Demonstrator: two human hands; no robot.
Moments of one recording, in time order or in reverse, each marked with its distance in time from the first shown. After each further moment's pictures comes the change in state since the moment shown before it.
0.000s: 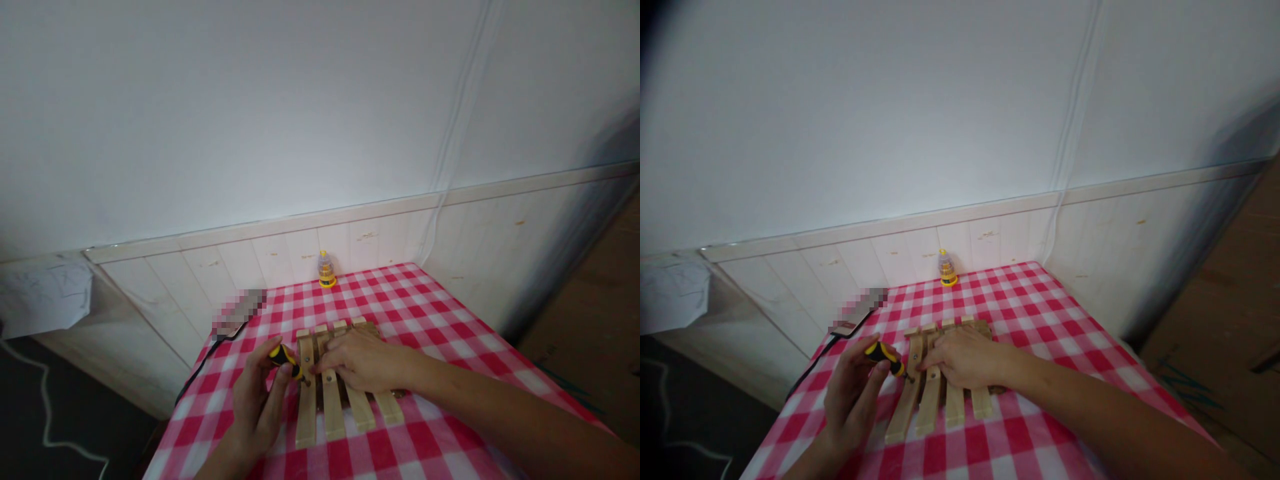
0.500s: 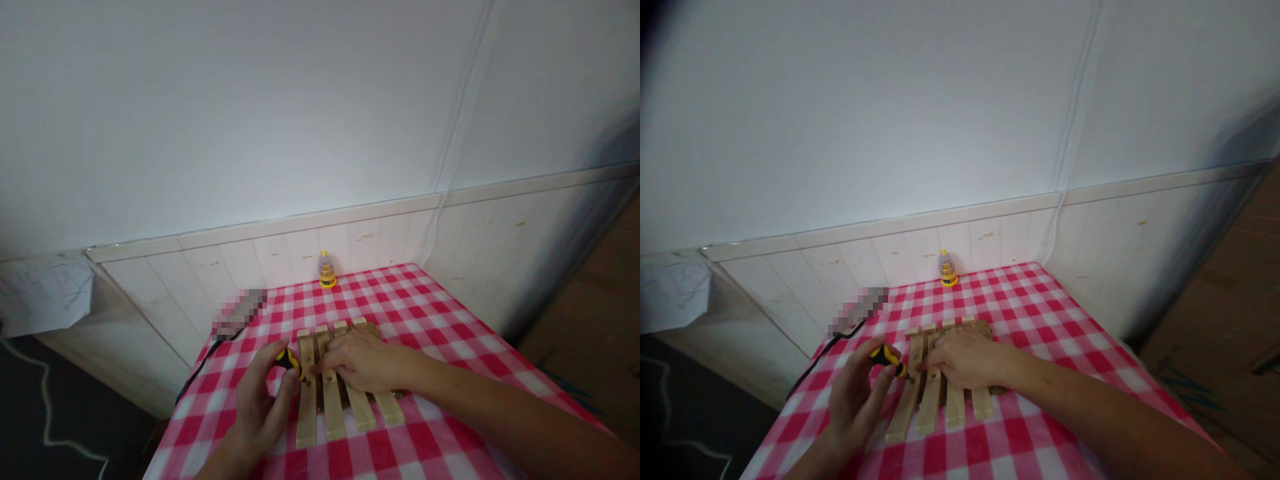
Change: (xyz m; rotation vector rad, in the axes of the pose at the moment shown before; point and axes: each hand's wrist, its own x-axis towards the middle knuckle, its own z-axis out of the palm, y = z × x) left_hand -0.001 -0.010 -0.006 0.165 -0.005 0.089; right_hand 0.000 -0.003 -0.003 -0.042 -0.035 0.045
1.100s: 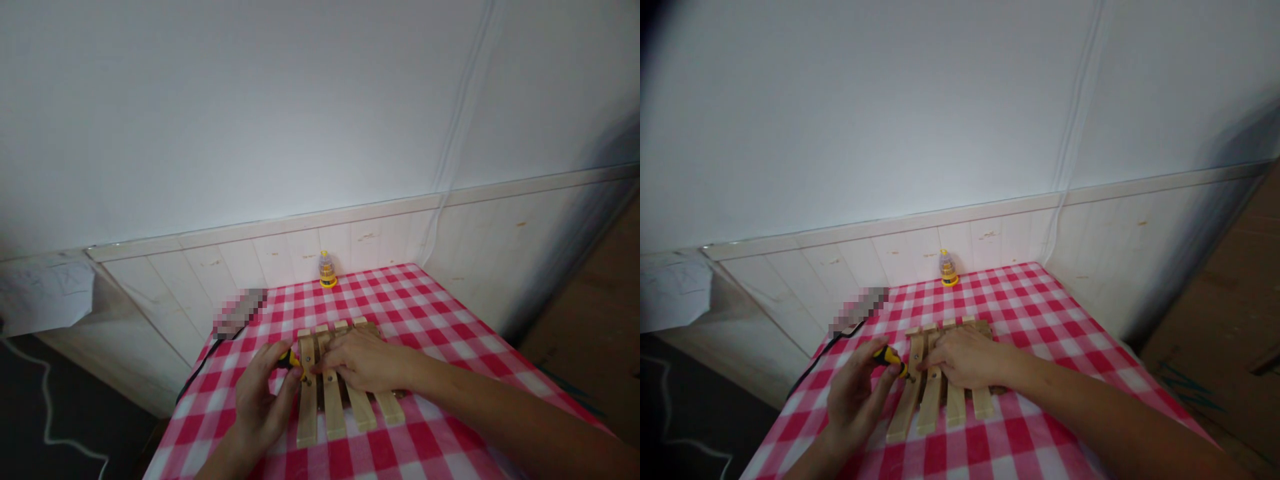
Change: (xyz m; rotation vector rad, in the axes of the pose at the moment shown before) left_hand 0.004 0.002 0.001 0.073 -0.022 0.084; right_hand 0.000 0.001 0.002 0.047 0.027 0.001
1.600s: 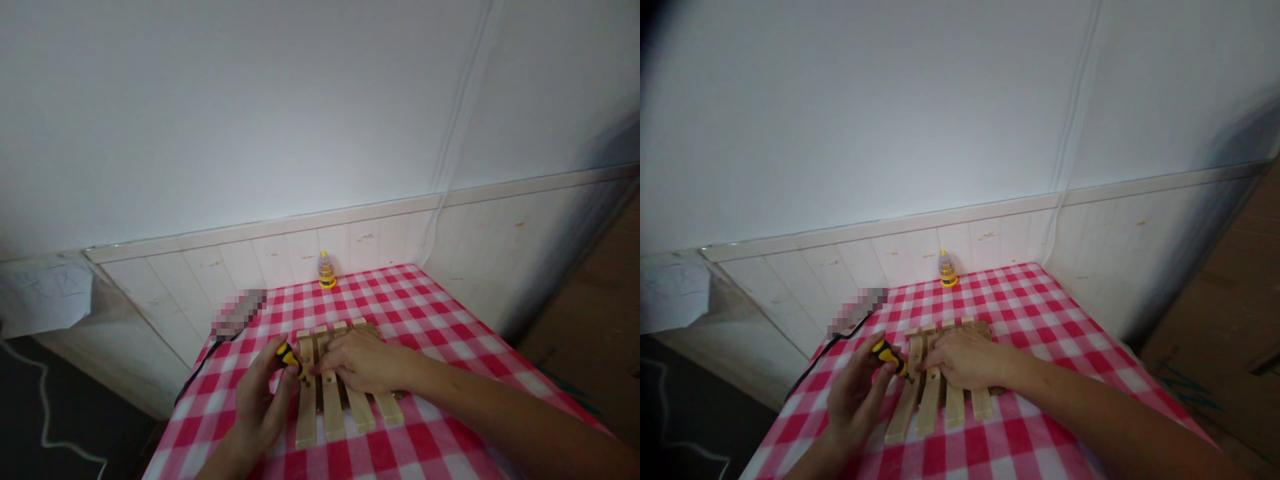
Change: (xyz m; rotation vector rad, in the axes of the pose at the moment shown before) left_hand -0.004 0.002 0.004 -0.126 0.024 -0.162; right_hand 0.000 -0.001 -0.002 -0.012 -0.008 -0.011
